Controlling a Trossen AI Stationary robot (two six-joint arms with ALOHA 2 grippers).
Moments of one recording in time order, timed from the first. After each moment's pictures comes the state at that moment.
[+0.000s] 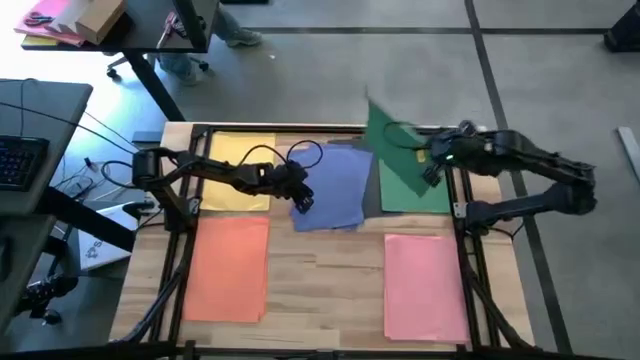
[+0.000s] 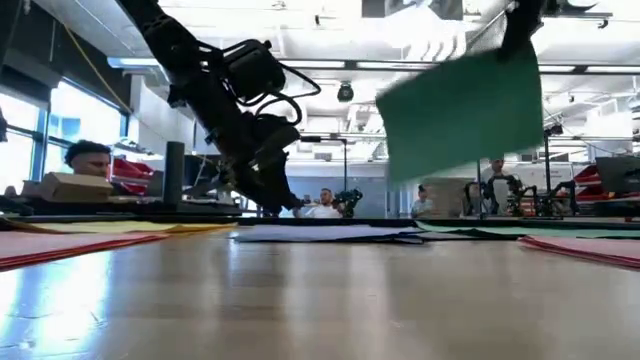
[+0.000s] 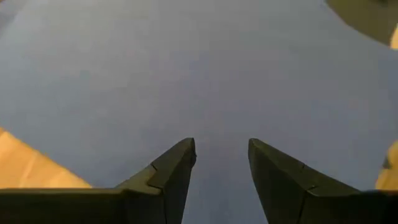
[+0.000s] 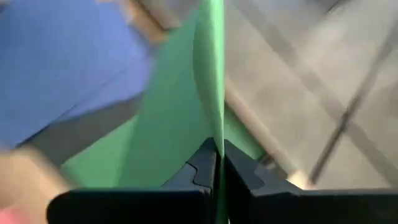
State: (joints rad) left arm 0.23 1.70 0.85 -0.04 -0.11 -0.47; right arm -0.19 1.05 1.27 -1.35 0.51 0.32
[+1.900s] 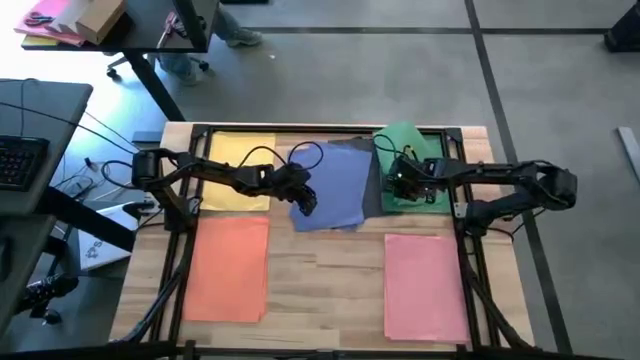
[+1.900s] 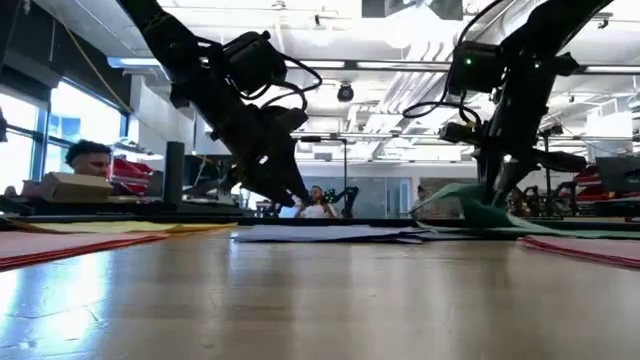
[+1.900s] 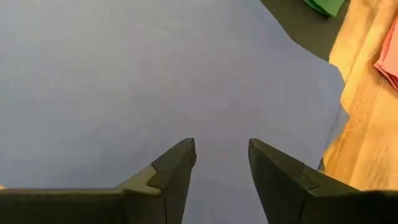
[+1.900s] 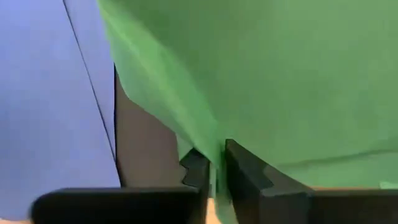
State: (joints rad) left arm 0.21 1.70 0.85 0.03 -0.04 -0.52; right arm -0.37 1.26 0.65 -0.61 0.05 1.35
